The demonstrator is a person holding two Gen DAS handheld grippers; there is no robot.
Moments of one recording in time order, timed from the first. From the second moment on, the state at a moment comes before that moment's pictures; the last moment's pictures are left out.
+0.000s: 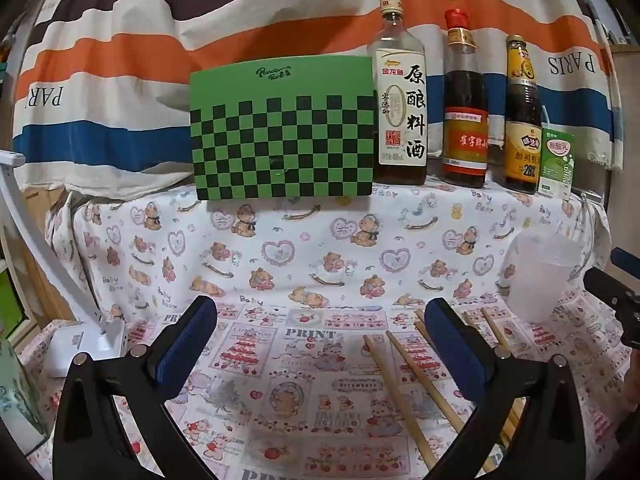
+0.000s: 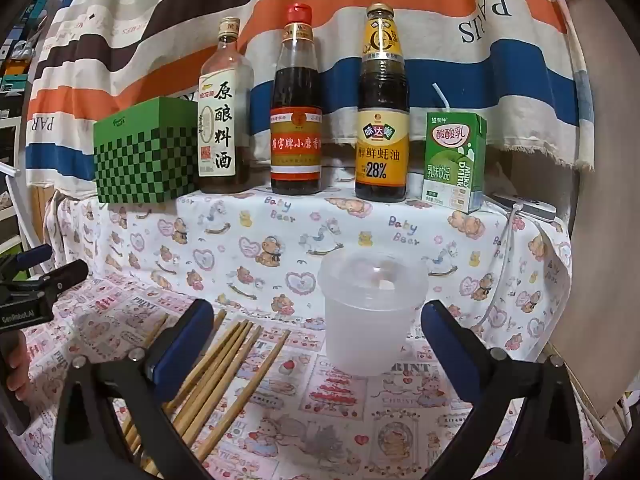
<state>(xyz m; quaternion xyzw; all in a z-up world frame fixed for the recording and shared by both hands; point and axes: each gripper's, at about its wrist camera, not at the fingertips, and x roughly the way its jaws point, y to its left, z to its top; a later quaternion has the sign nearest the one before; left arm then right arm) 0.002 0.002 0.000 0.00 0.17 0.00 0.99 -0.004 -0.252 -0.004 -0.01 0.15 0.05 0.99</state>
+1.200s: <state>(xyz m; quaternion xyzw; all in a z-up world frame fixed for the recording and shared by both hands) -0.002 0.002 0.002 0.00 0.15 0.01 0.99 -0.005 -0.253 -0.004 0.00 0.15 0.04 0.99</state>
